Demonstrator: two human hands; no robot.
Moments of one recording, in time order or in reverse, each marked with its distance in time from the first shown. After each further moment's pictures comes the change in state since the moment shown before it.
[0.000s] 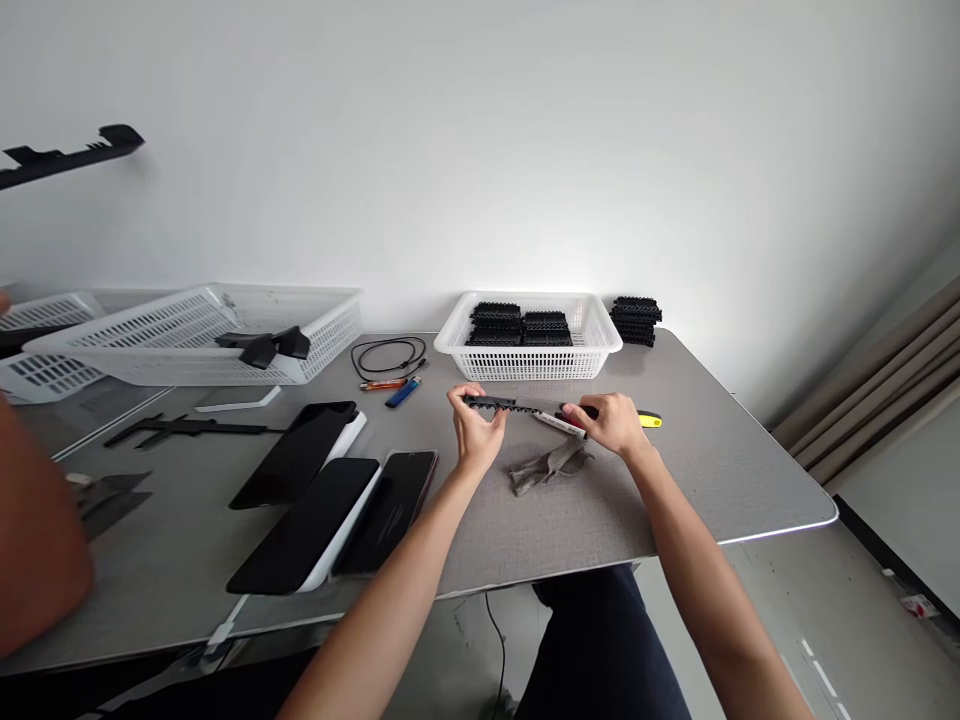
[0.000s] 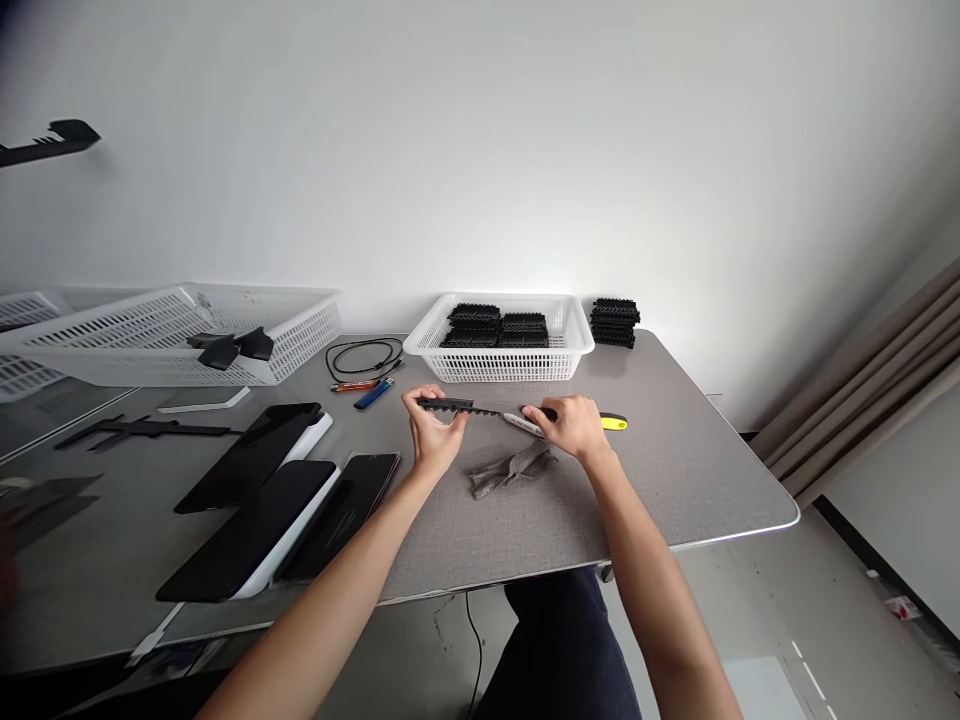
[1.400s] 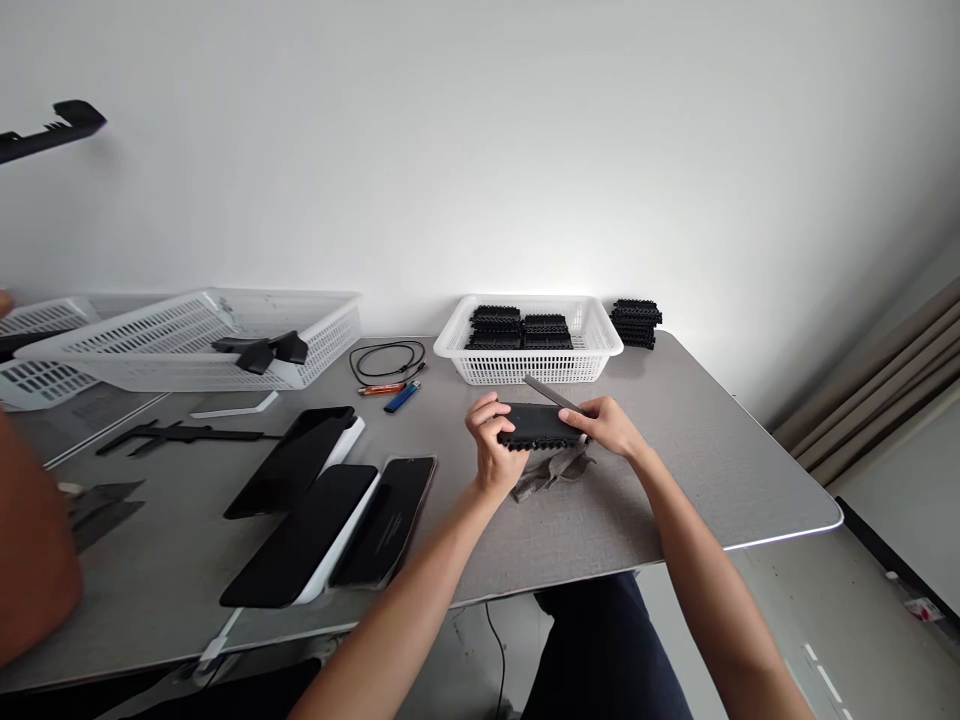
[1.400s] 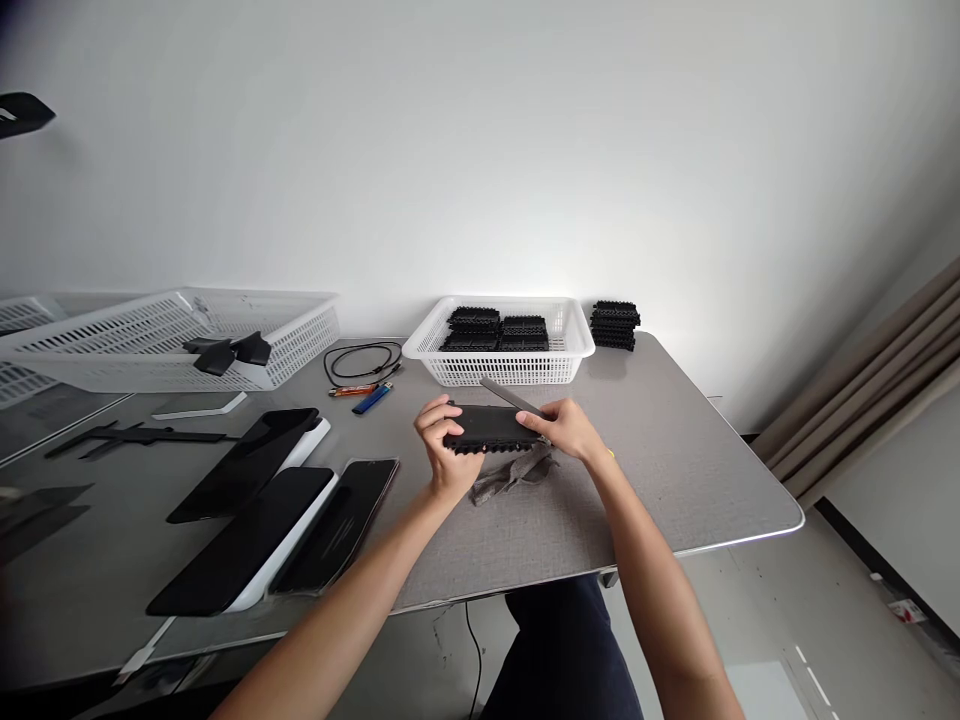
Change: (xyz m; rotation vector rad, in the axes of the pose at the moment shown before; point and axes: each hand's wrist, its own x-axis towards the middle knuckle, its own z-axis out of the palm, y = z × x) left_hand -0.022 0.028 0.009 0.113 0.052 0.442; right_hand 0.004 -0.013 -0.006 0.653 -0.260 0.227
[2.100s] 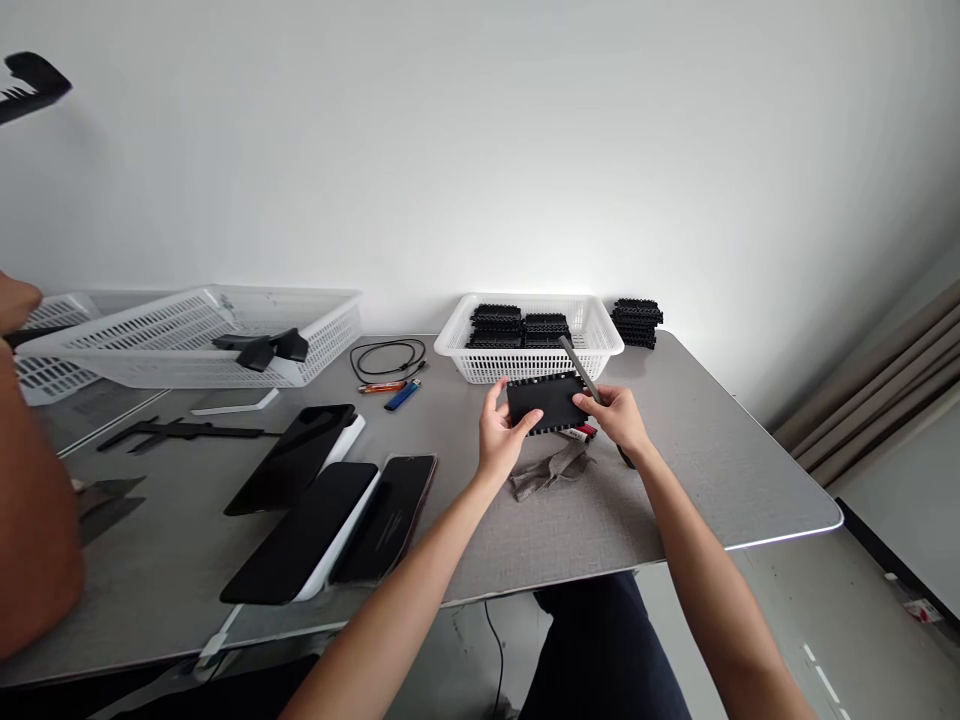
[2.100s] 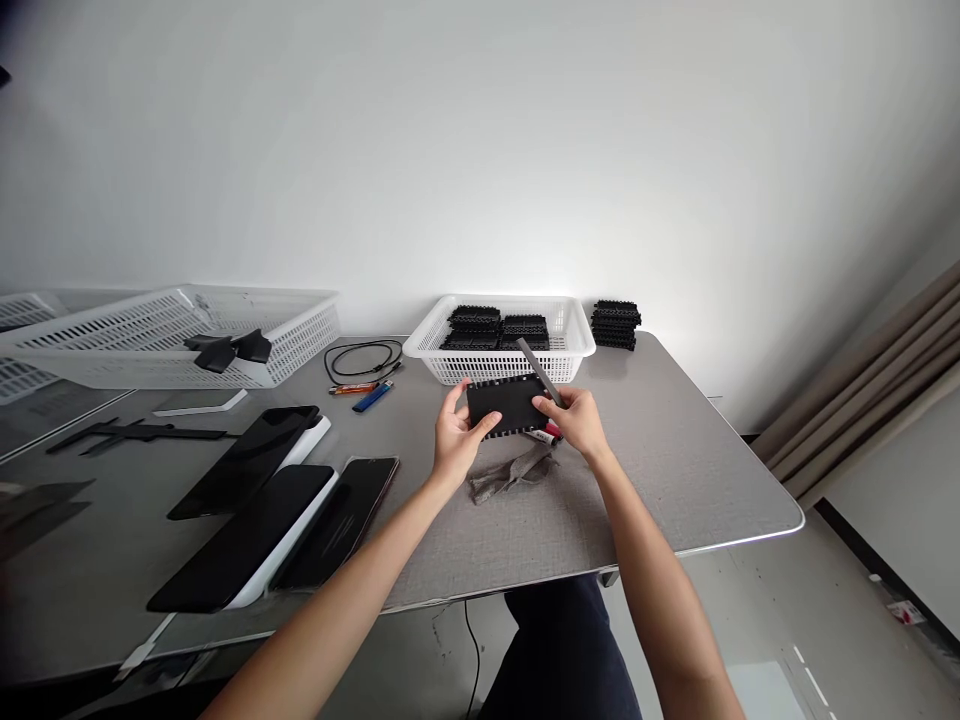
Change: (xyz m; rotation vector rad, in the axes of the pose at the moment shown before) left_hand 0.006 0.005 0.013 -0.677 -0.221 -0.899; right_hand 0.008 0.012 0.000 0.290 0.242 -0.067
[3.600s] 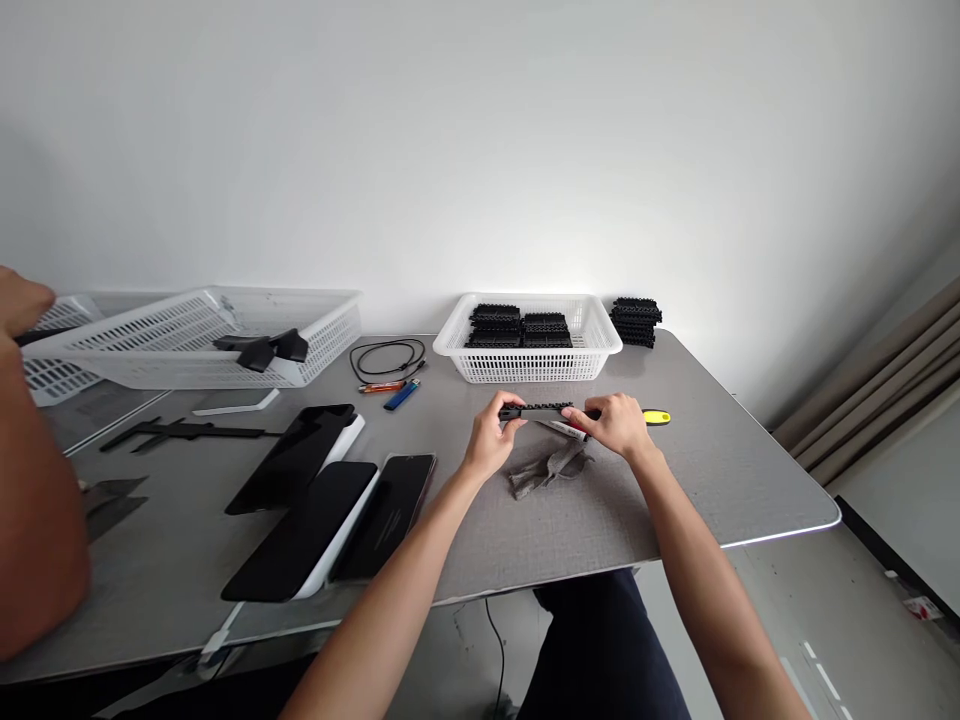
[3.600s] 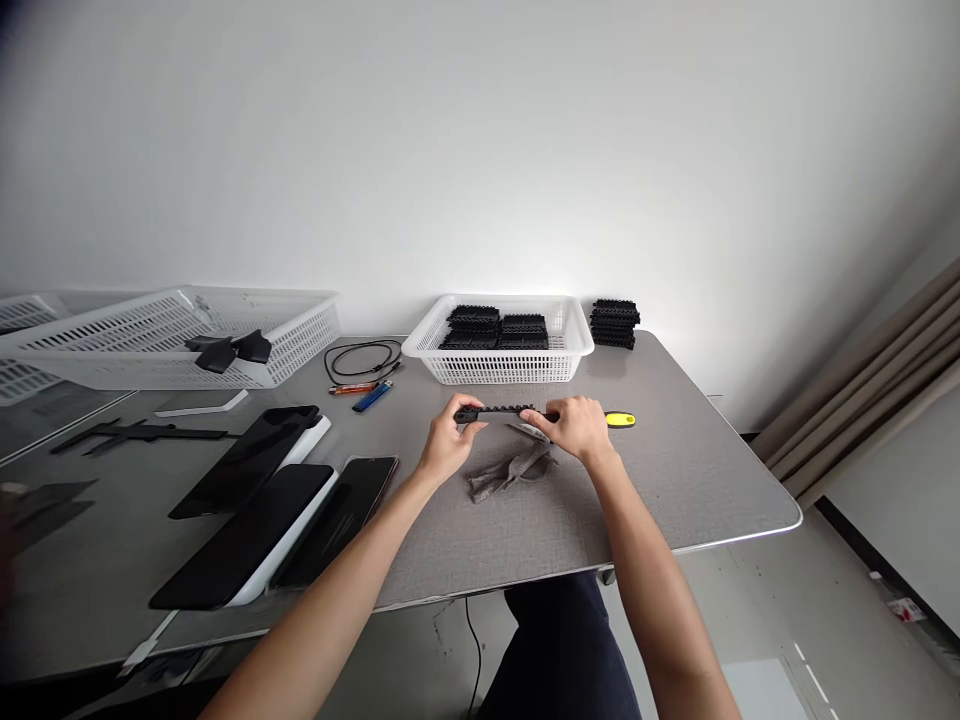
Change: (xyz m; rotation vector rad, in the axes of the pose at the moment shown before) left_hand 0.009 0.009 -0.030 0.606 -0.155 0.290; right_hand -0.007 -0.008 -0.007 -0.988 -0.010 -0.164
